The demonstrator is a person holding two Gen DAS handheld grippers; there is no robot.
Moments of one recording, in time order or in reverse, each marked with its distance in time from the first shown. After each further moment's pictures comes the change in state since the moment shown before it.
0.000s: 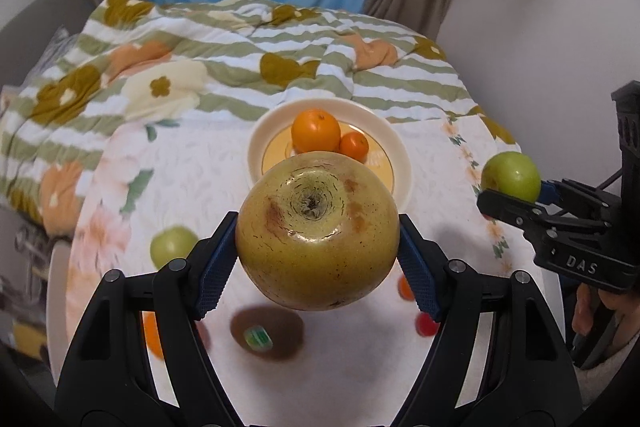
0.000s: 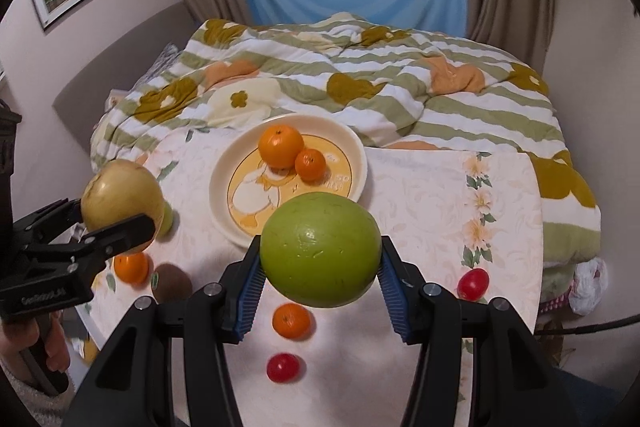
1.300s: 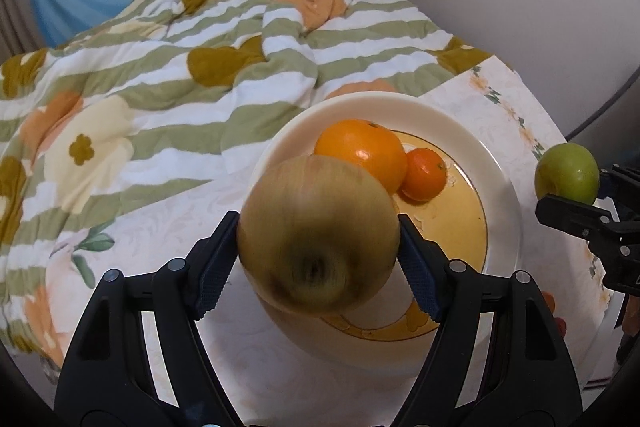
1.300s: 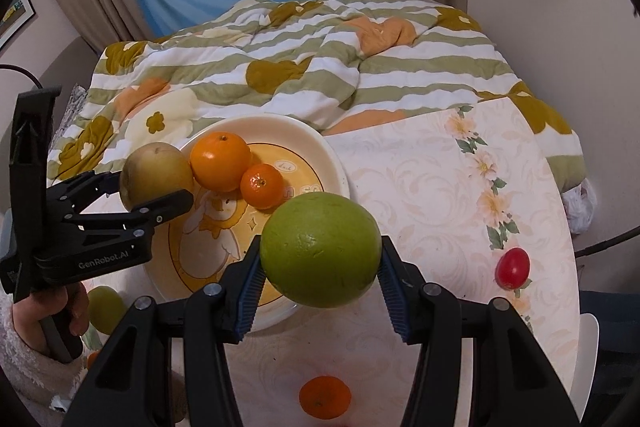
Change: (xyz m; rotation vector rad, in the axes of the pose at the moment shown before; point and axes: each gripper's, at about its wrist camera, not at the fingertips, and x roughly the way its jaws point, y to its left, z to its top) left arm 0.160 0.038 0.074 0.351 0.145 -0.171; right arm 0.074 0.006 0.024 0.282 0.060 -0.217
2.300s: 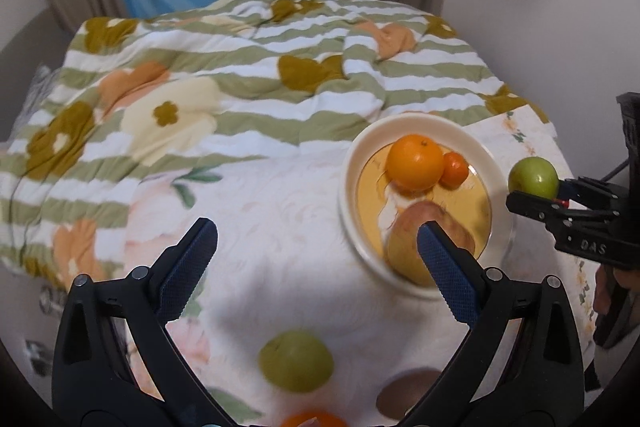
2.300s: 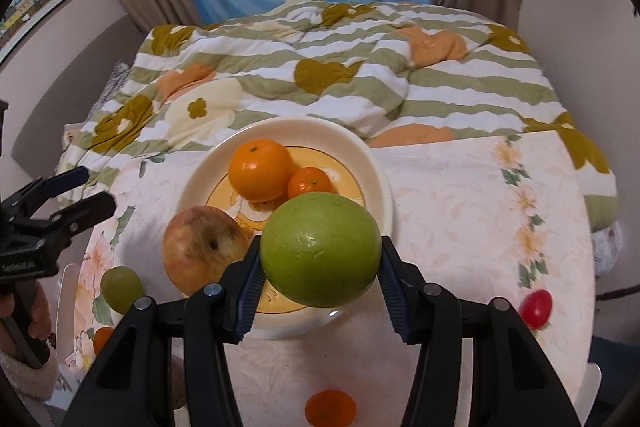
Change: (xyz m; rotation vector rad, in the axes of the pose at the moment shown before) left arm -0.101 0.024 -0.046 -0.225 -0.076 0.206; right arm 0.015 0.009 0.008 -0.156 0.007 0.164
